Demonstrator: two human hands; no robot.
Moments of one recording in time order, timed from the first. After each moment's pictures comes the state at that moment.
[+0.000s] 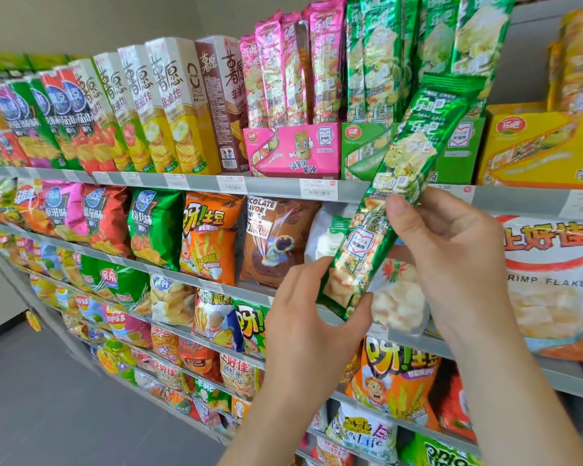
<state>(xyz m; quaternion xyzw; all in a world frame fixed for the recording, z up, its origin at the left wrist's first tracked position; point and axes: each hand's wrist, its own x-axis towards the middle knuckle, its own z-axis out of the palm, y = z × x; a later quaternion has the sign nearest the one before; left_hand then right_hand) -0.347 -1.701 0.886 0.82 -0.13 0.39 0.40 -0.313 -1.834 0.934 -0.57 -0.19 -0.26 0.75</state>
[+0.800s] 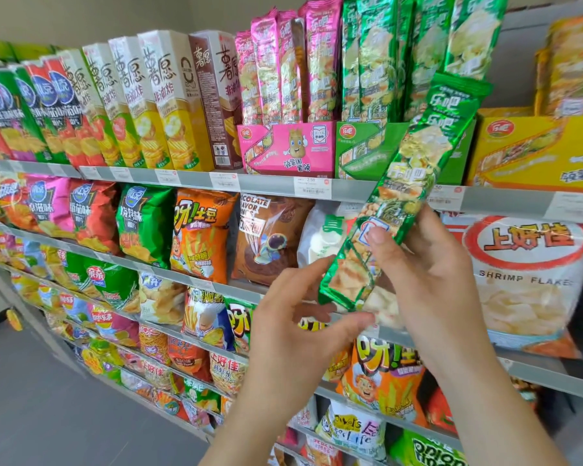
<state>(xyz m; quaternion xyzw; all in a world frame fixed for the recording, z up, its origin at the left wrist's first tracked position) -0.358 -1.687 0.889 0.75 -0.17 0.26 0.59 -0.332 -1.827 0.915 -0.60 -0.22 -0.22 0.74</state>
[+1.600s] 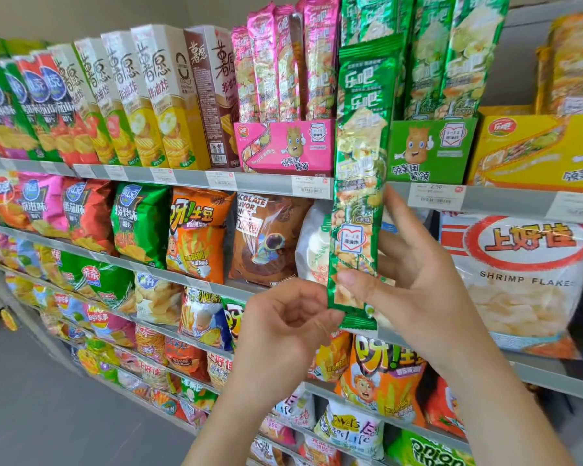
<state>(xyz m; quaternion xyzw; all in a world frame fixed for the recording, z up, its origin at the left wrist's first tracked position) -0.350 -1.672 0.885 0.72 -0.14 0.13 0.67 -0.323 -1.836 0.909 -0.68 -0.29 -0.15 0.66</state>
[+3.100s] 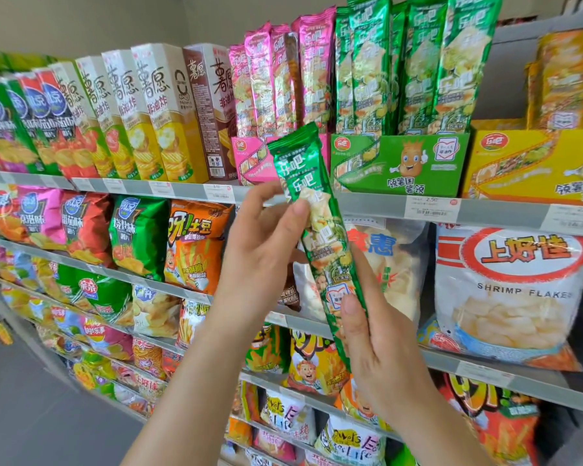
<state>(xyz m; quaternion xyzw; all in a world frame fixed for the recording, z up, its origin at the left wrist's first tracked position) -0.310 -1.671 0.951 0.66 -0.21 0.22 0.69 -0.330 -1.811 0.860 -0.80 -0.24 -0.26 0.49</state>
